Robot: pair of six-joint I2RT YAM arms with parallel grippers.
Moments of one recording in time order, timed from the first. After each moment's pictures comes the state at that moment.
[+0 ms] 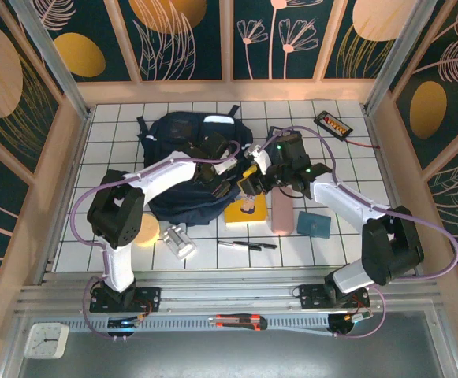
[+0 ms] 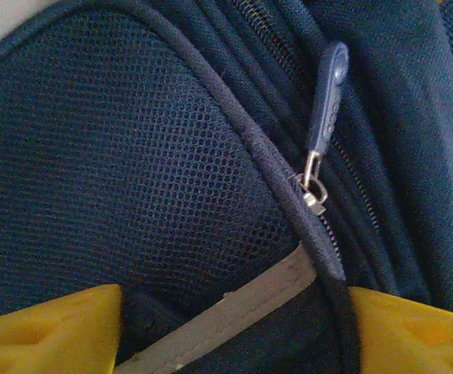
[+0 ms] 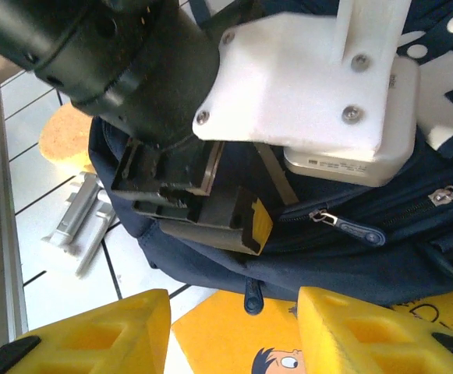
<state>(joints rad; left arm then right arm) -0.64 1.94 1.48 -0.75 -0.05 0.15 0.48 1.46 0.99 -0.26 -0.66 -0.21</state>
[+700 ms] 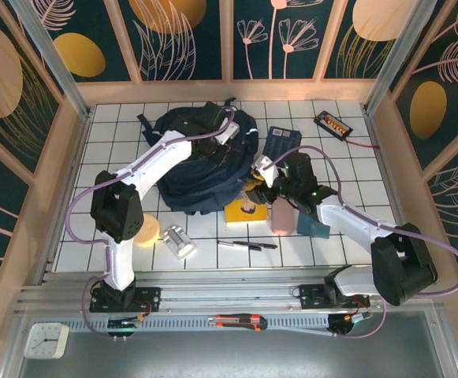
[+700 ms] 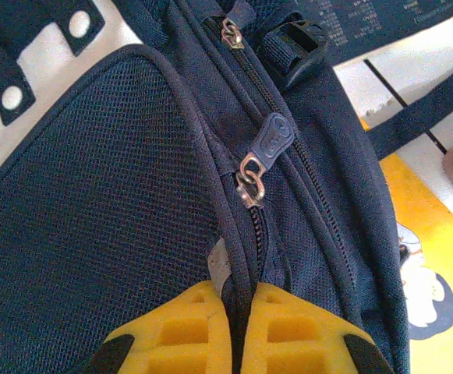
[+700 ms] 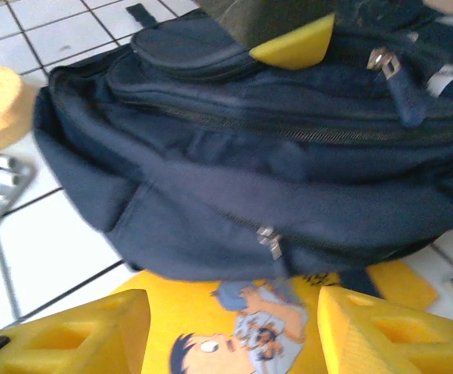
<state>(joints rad) -0.59 1.98 1.82 -0.87 0.06 0.03 0.51 1.33 0.72 0.06 -0.43 -0.32</state>
